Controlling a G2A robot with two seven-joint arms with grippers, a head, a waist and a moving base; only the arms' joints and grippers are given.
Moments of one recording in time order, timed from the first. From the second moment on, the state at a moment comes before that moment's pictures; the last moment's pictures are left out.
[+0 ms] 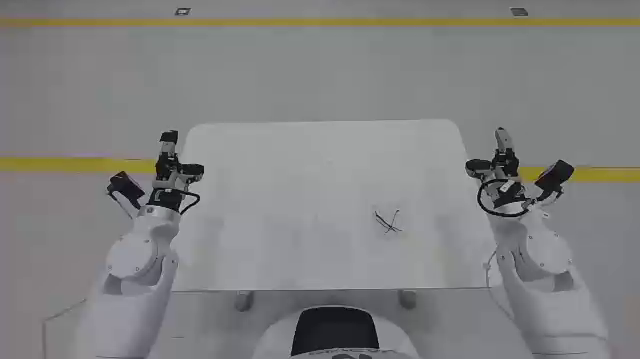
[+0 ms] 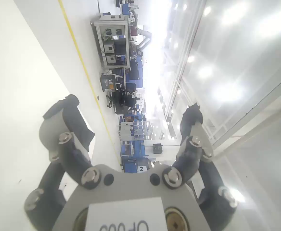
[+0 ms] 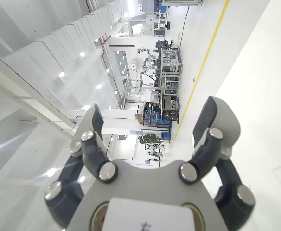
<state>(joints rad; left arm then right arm) 1.73 -1.15 -1.60 -1.80 -0.42 0.00 0.00 -1.73 -1.15 1.60 -1.80 0.42 0.00 0.00</state>
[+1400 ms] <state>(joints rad) 1.73 -1.15 -1.60 -1.80 -0.42 0.00 0.00 -1.54 -1.09 1.50 -1.74 -0.33 -0.05 0.65</state>
